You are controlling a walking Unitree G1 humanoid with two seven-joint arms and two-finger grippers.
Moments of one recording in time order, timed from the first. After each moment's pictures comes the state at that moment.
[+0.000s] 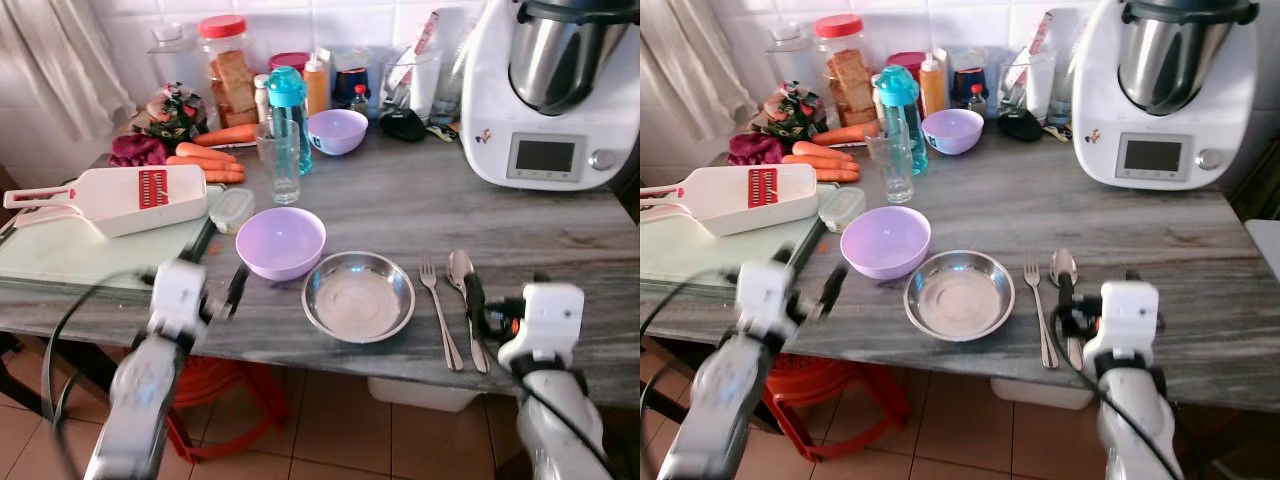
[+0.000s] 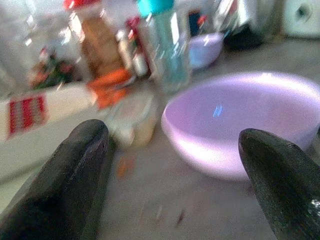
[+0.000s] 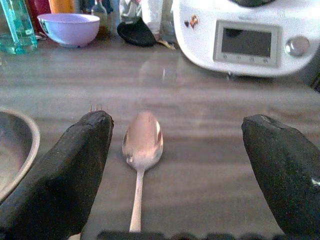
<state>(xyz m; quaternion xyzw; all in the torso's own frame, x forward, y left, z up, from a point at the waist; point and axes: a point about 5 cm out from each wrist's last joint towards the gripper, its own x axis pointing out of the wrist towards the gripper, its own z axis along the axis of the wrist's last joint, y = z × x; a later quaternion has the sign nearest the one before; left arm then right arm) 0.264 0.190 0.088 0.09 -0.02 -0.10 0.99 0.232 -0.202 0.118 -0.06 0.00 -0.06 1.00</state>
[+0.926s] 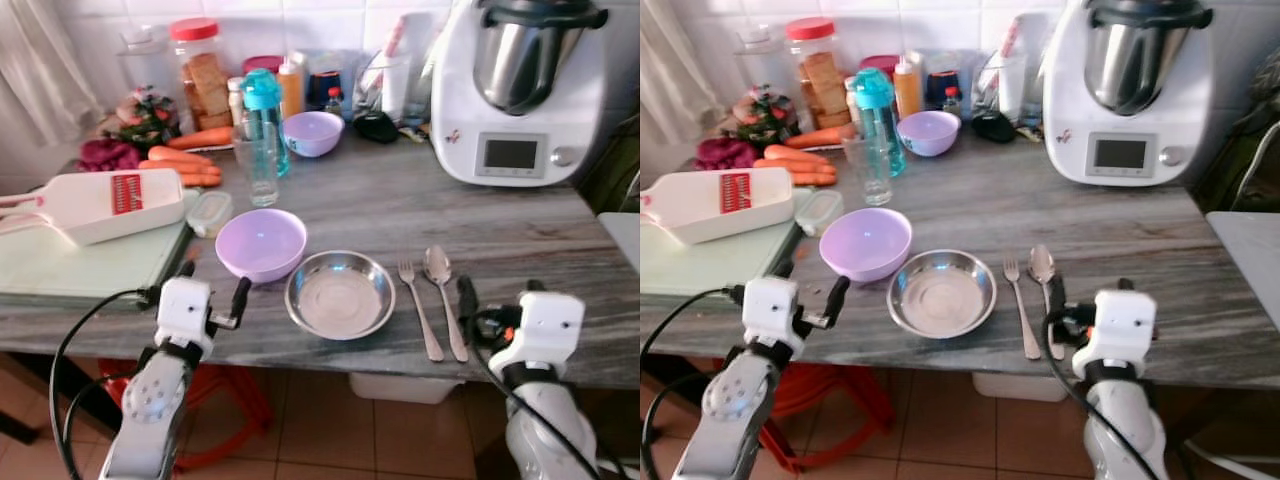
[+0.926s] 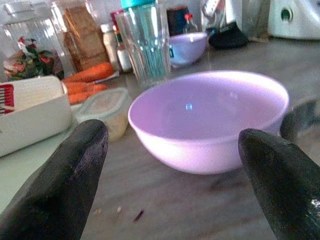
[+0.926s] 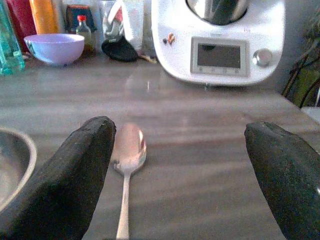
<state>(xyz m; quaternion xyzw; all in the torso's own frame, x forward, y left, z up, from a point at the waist) 0.268 0.171 0.095 0.07 -0.04 -0.08 0.99 0.232 -0.188 0.131 -0.04 -0.03 -0.06 1.00</state>
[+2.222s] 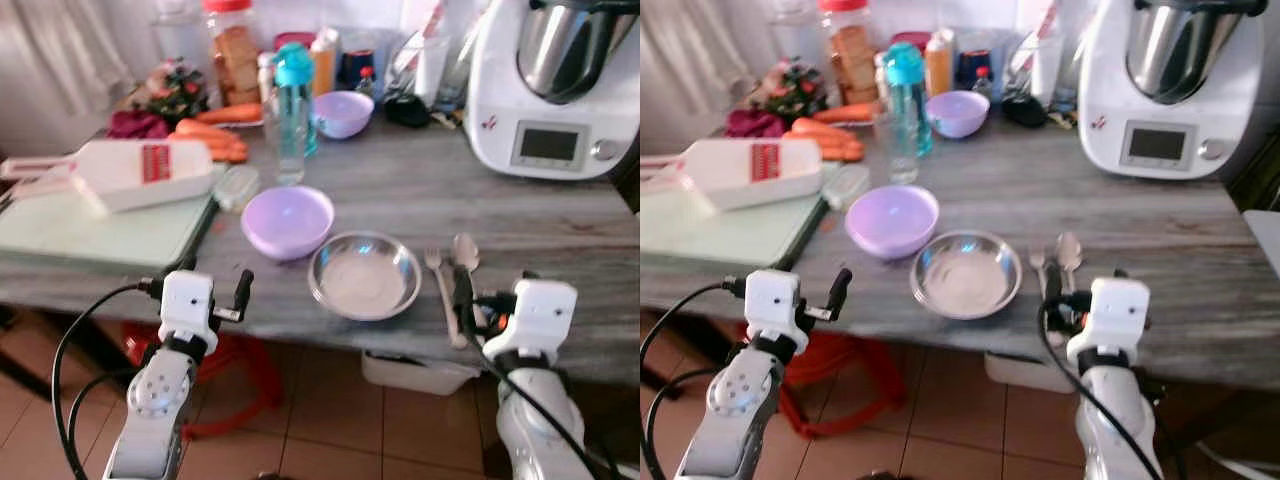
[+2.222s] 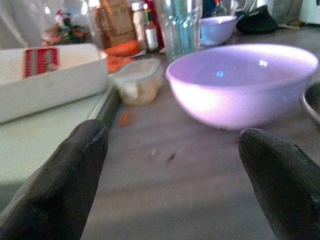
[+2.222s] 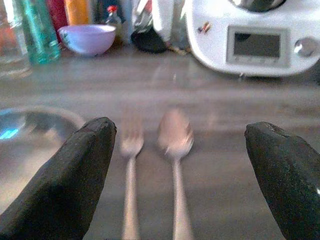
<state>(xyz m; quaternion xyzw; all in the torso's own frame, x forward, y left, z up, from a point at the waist) 0.265 0.168 0.100 0.07 -0.03 -0.07 0.99 0.236 -0.184 0.124 -0.02 -0.01 -0.06 1.00</state>
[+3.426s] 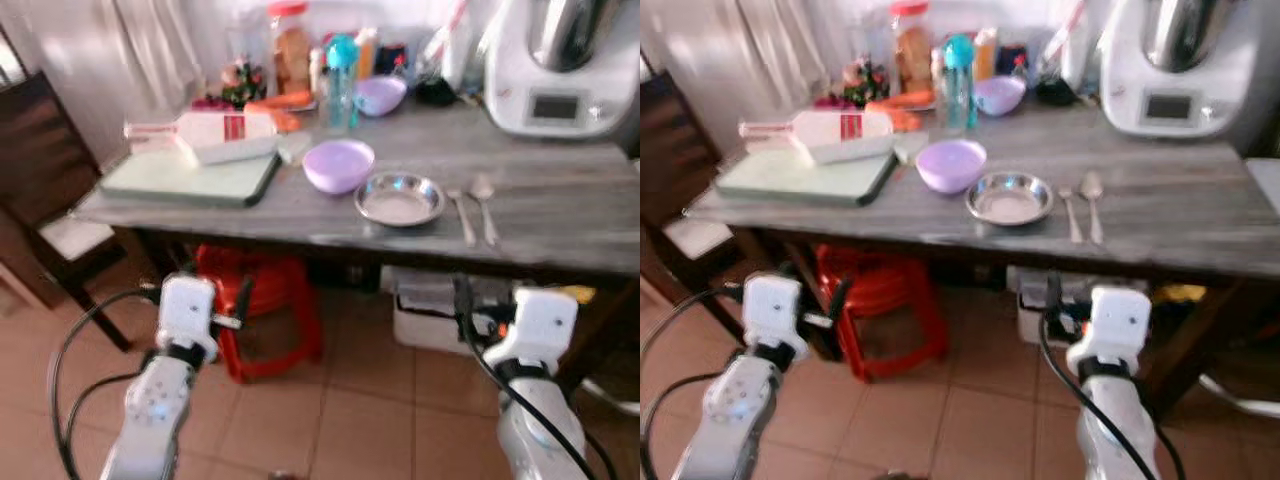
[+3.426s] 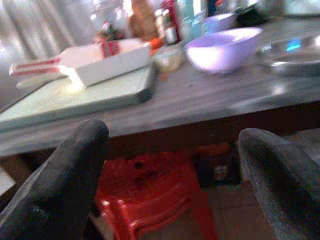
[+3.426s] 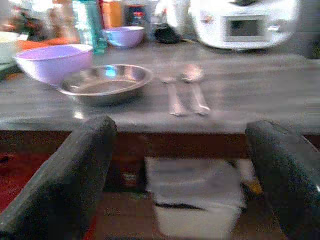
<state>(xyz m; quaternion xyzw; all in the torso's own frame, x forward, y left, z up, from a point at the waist) 0.262 0.162 0.098 0.07 -0.02 -0.09 0.99 0.231 -0.187 0.120 -0.02 -0.01 -0.08 1.00</state>
